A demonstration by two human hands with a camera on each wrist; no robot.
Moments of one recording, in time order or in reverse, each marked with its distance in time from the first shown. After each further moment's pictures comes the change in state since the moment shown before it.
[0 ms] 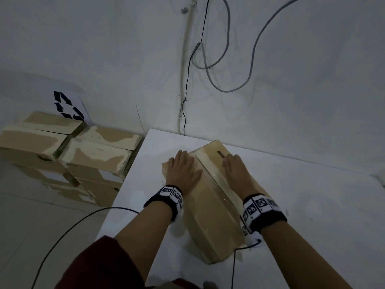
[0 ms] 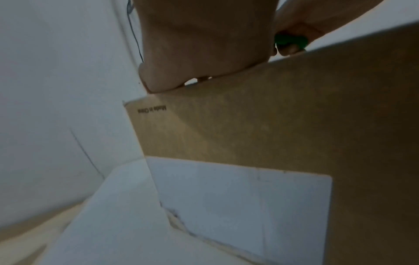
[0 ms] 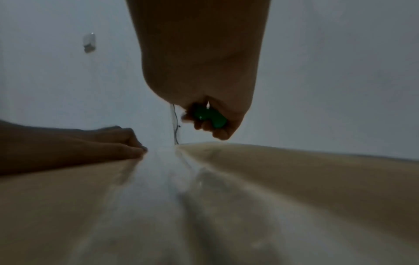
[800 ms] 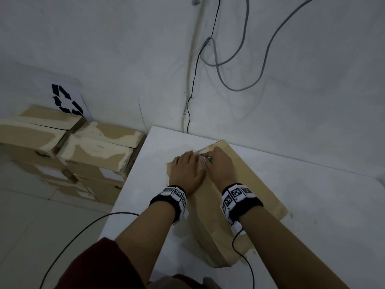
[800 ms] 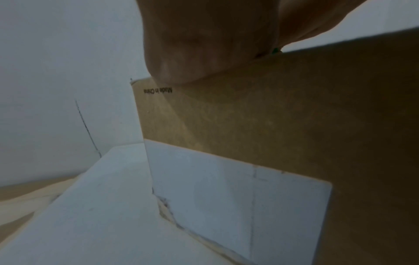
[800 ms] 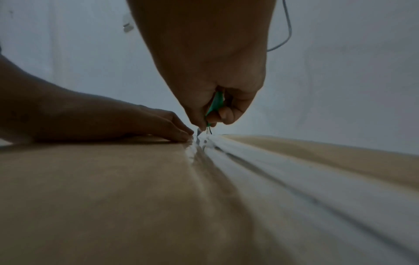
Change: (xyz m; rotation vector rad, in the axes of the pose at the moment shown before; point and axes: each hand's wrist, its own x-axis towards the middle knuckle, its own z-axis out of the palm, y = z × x) left_hand 0.003 -0.011 -0.001 -0.299 0.059 -0.001; right_hand 0.034 -0.050 0.047 -0.111 -0.063 -0.003
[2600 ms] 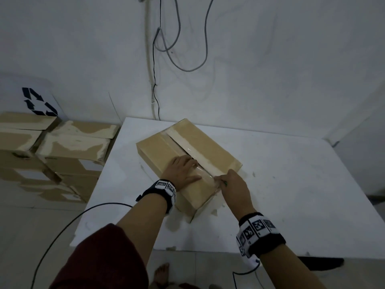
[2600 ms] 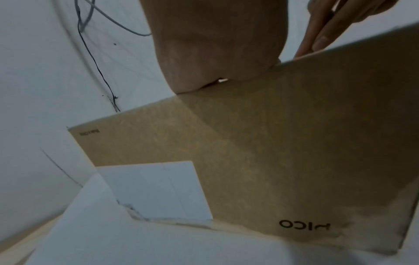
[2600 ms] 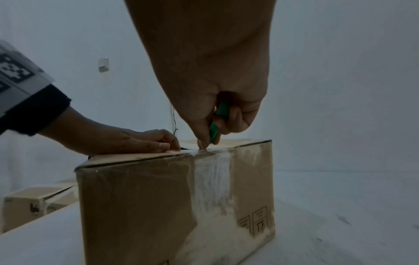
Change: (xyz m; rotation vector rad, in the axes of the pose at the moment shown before) left_hand -0.087 0.071 0.033 0.216 -0.235 0.360; right_hand -0.222 0.092 -0.059 0.042 0.074 0.203
